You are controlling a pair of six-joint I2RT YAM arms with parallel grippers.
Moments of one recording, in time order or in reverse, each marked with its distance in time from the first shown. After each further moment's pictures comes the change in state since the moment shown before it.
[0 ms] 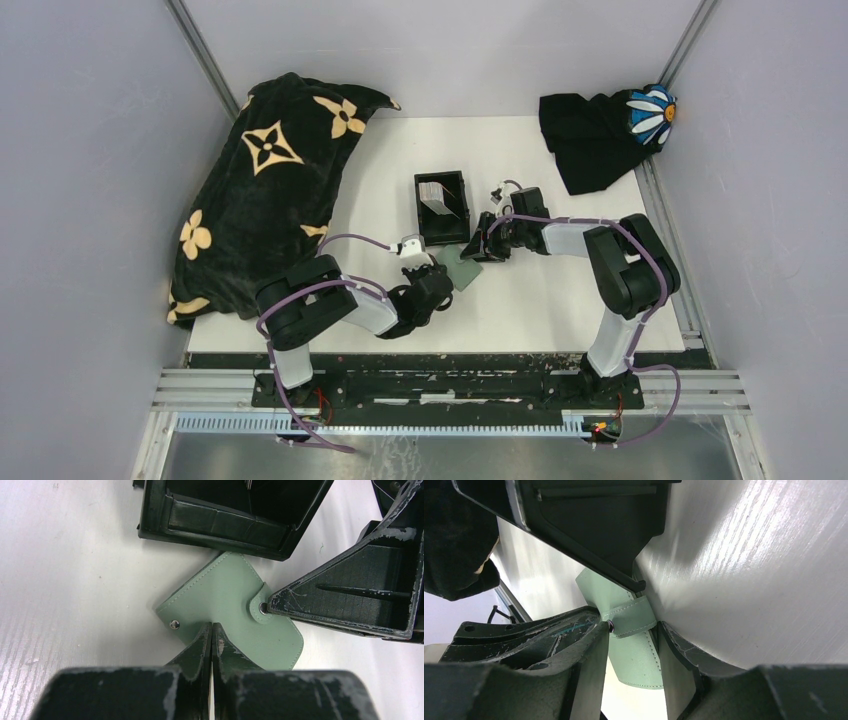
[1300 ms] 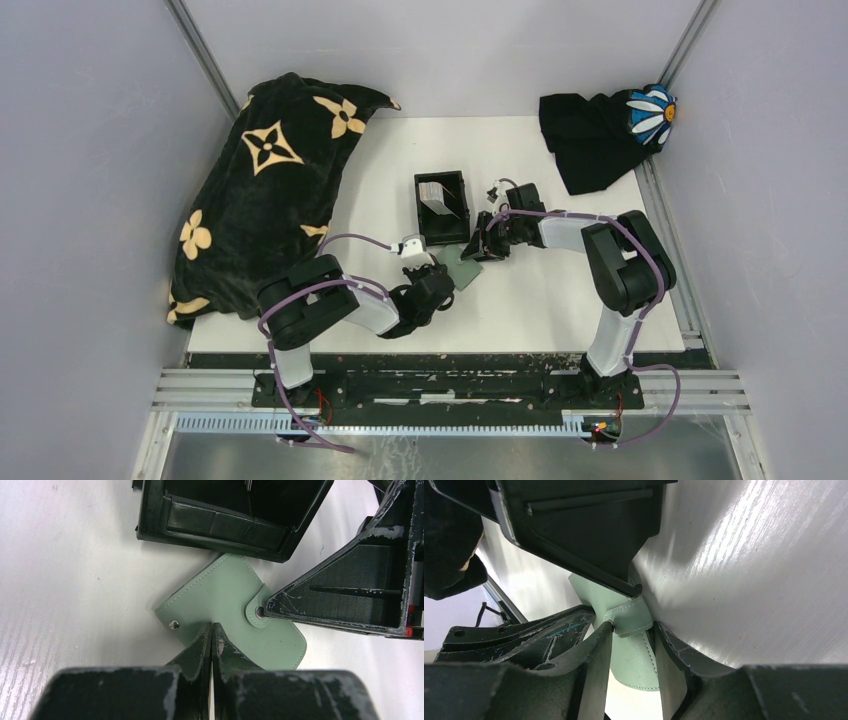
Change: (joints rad) left arm 0.000 0.010 0.011 -0.004 -0.011 0.001; right arm 0.012 0.029 0.074 -0.129 0.032 -0.049
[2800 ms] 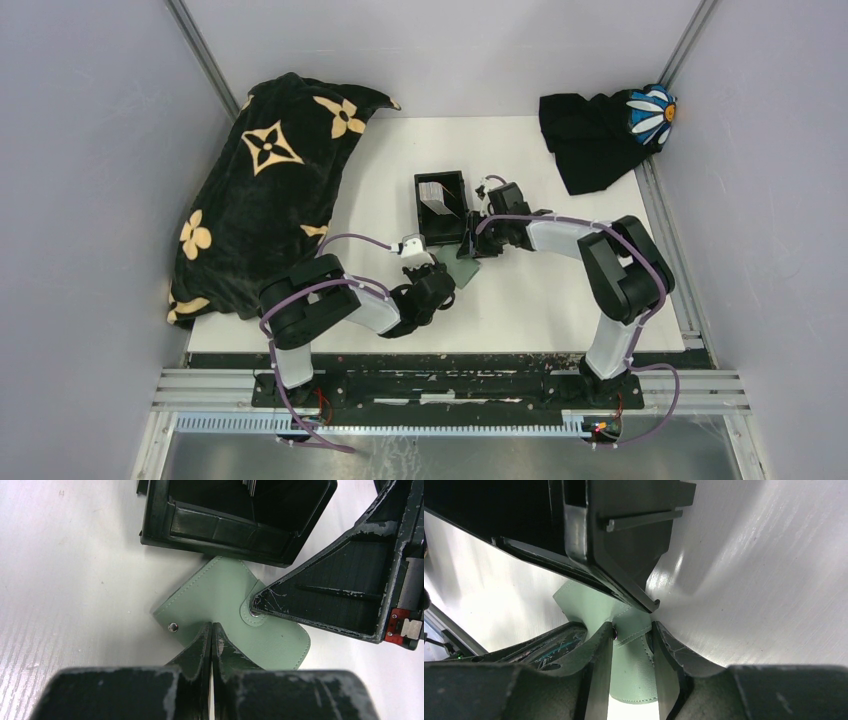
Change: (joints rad) left arm 0.000 0.009 0.008 -0.004 -0.019 0.000; right arm 0.111 -0.026 0.046 -0.060 0.253 -0.030
